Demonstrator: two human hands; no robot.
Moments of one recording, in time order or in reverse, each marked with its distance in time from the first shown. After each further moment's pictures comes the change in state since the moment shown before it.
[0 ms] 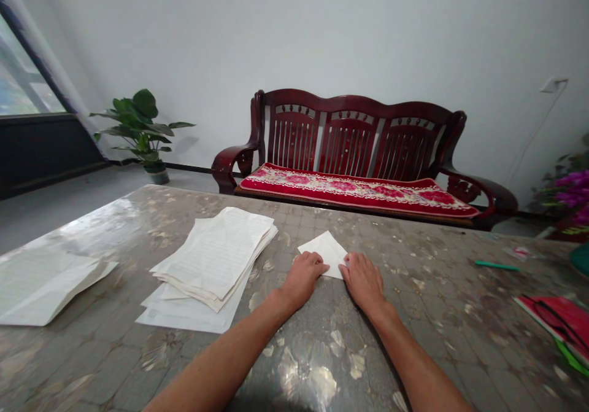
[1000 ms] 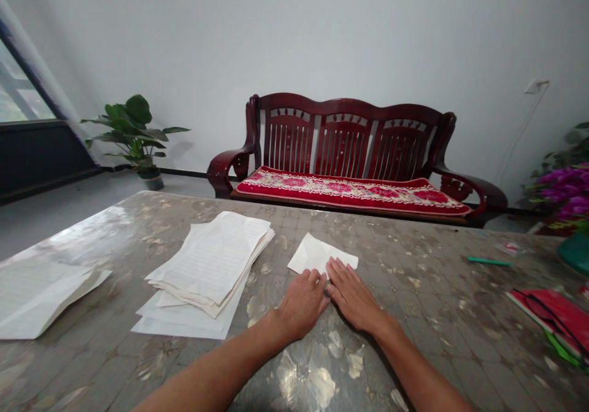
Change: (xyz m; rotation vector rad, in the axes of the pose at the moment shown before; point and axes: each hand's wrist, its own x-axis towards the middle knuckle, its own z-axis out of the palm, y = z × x) left_hand -0.029 0.032 0.001 0.212 -0.047 0.024; right_hand -0.025 0.005 0.022 0.239 -0.101 -0.433
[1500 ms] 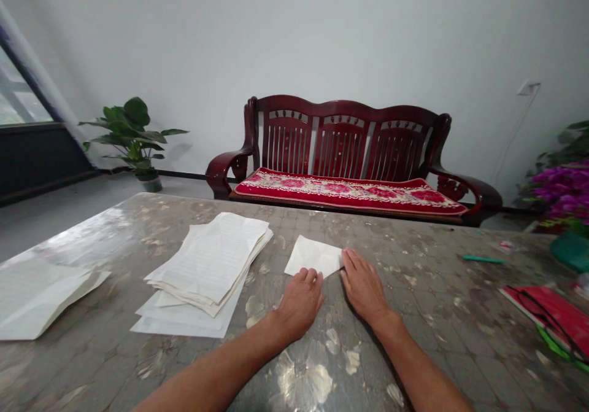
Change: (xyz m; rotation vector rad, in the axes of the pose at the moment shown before) left_hand 0.000 0.004 0.002 0.010 0.016 -0.035; right_hand 0.003 0.006 -0.022 -0.123 0.213 0.225
